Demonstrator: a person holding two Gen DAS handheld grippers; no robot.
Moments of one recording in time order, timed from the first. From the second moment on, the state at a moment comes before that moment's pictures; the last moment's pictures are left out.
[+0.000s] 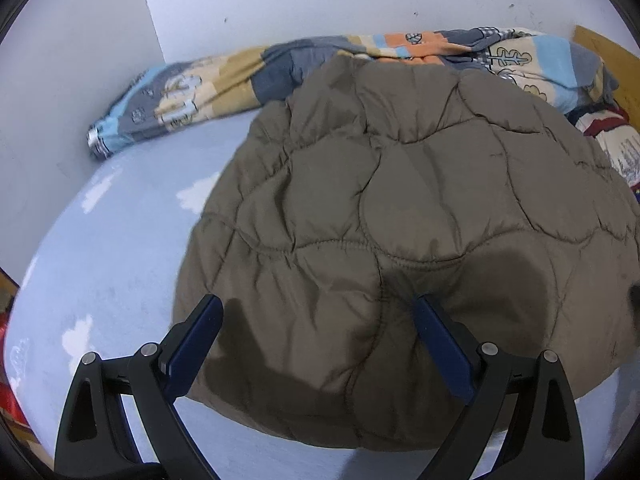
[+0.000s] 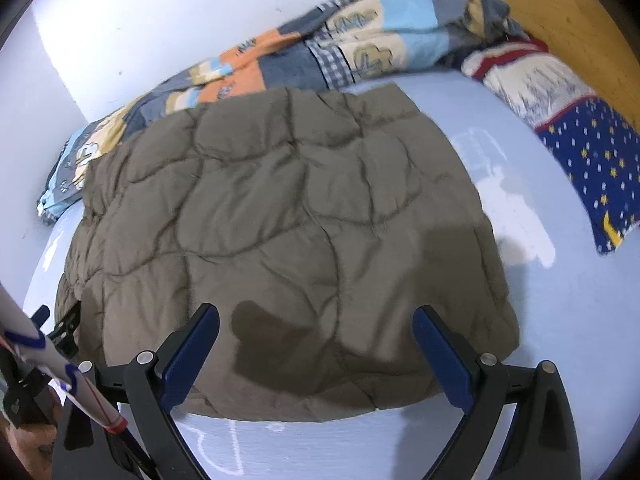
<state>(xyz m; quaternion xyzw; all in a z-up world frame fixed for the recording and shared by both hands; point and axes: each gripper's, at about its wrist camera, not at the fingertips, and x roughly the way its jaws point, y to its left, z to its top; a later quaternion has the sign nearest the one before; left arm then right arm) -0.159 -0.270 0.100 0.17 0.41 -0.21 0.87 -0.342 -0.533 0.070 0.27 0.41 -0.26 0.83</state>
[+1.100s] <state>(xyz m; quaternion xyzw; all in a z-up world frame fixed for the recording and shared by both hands) -0.093 -0.130 0.033 -0.32 0.59 -0.19 0.72 -0.491 -0.608 -0.002 0.64 0.22 -0.27 0.69</state>
